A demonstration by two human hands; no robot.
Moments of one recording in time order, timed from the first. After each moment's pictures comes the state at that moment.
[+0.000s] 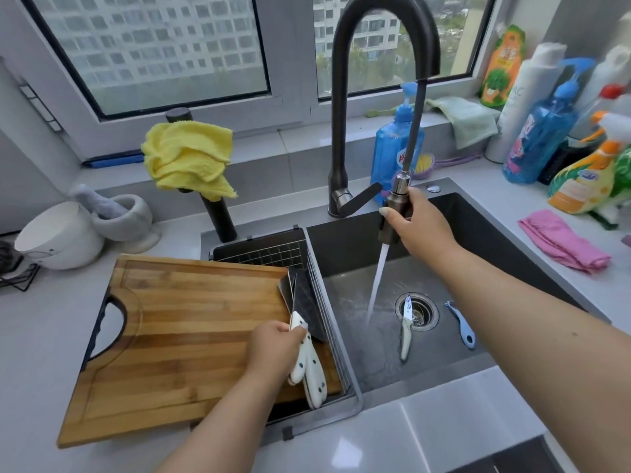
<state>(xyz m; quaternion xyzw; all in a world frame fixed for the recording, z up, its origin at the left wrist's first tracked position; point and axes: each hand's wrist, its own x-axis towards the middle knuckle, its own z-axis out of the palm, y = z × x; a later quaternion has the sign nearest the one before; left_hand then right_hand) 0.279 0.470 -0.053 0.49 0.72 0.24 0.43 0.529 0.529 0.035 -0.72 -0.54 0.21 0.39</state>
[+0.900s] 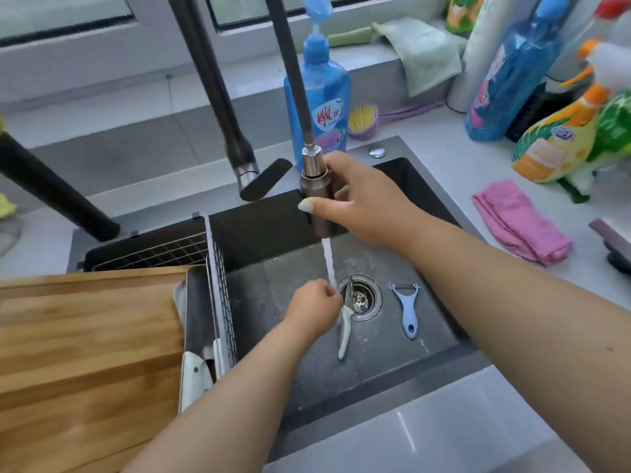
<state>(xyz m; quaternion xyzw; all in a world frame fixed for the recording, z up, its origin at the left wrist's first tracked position) 0.502 0.542 -0.104 0.64 0.63 0.03 0.44 0.628 0.562 0.037 -0.61 -0.68 0.29 0.30</state>
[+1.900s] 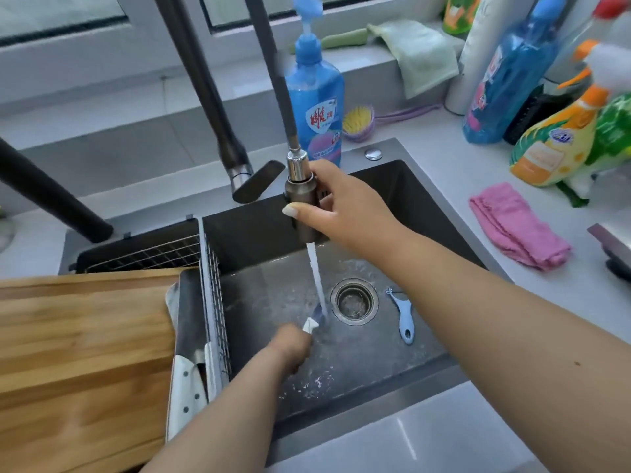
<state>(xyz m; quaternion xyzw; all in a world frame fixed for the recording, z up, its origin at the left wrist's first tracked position) 0.472 0.523 -0.160 0.44 0.72 -0.05 0.54 0.620 0.562 0.026 -0.59 -0.68 0.28 0.33</state>
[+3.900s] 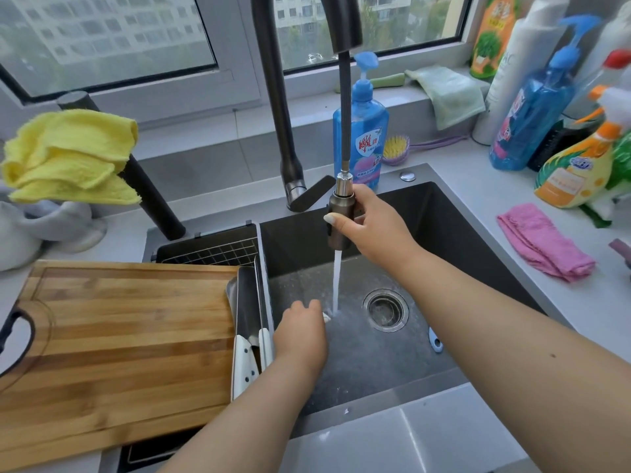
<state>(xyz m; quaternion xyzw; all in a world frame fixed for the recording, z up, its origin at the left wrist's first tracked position) 0.428 0.489 -0.067 0.74 0.65 -0.06 0.14 0.579 0.547 0.022 -0.63 -0.62 0.29 0.36</state>
